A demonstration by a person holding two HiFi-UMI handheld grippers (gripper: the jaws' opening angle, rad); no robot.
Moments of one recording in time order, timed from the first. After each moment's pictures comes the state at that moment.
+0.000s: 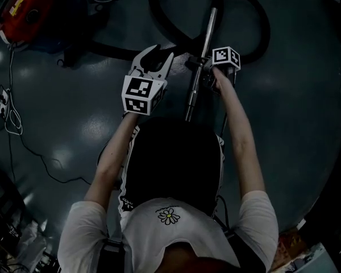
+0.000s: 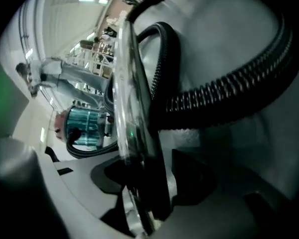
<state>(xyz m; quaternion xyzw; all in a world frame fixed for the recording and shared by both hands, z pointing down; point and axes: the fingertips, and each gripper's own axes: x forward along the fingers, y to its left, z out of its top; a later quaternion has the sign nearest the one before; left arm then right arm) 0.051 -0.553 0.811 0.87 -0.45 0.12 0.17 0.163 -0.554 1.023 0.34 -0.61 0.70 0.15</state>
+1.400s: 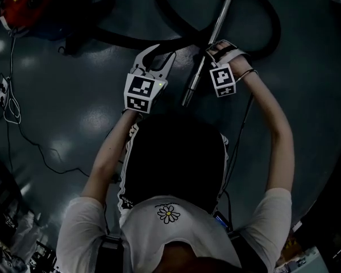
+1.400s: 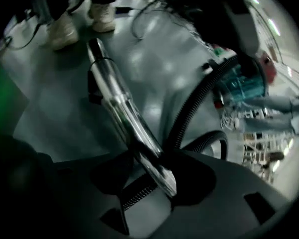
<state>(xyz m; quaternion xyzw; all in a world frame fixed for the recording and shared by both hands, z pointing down) 0.041 -0.523 0.845 0.87 -0.44 0.15 0.16 0.164 -0.514 0.990 -0.08 -0.69 -0.38 0.62</state>
